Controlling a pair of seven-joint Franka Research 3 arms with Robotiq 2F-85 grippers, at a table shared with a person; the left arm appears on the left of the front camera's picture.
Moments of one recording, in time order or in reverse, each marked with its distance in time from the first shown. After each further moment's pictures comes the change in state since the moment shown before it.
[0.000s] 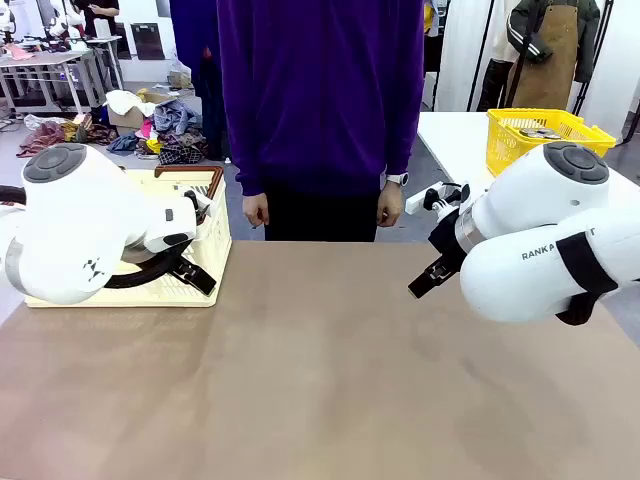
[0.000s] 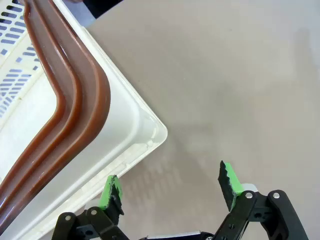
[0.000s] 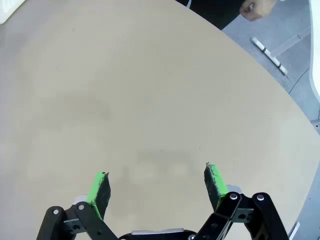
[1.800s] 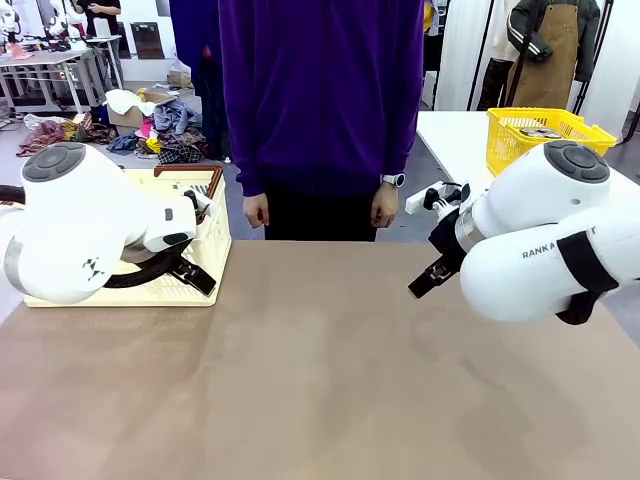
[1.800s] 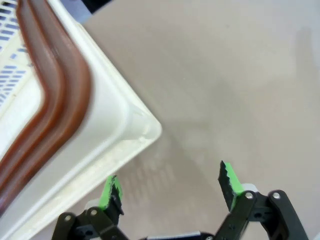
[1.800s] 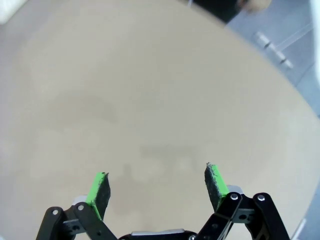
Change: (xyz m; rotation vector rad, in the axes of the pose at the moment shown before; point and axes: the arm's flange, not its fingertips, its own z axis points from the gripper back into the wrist) left arm 0.000 -0.006 0.000 -0.025 0.026 0.011; right arm -0.003 0.007 -0.002 0.054 0.048 -0.023
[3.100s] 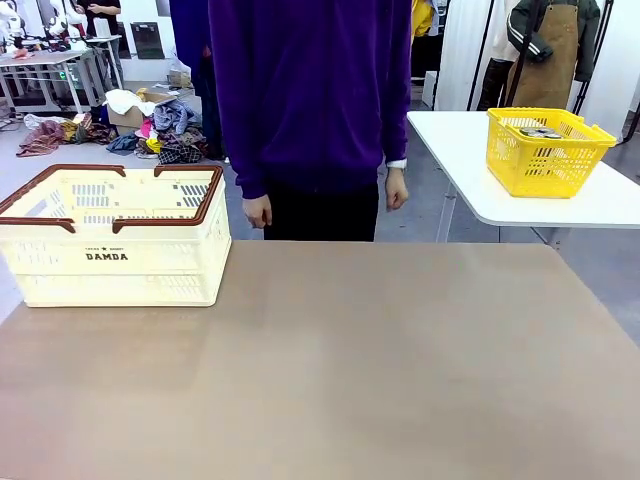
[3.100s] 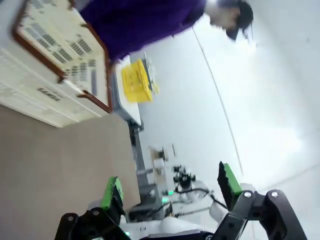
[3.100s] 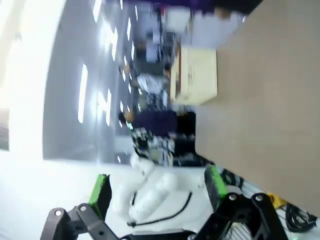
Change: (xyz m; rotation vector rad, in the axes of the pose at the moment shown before) left arm -0.294 0.228 0.281 -0.981 -0.663 1.173; right arm -0.298 -0.248 0.236 1.182 -0.489 -1.095
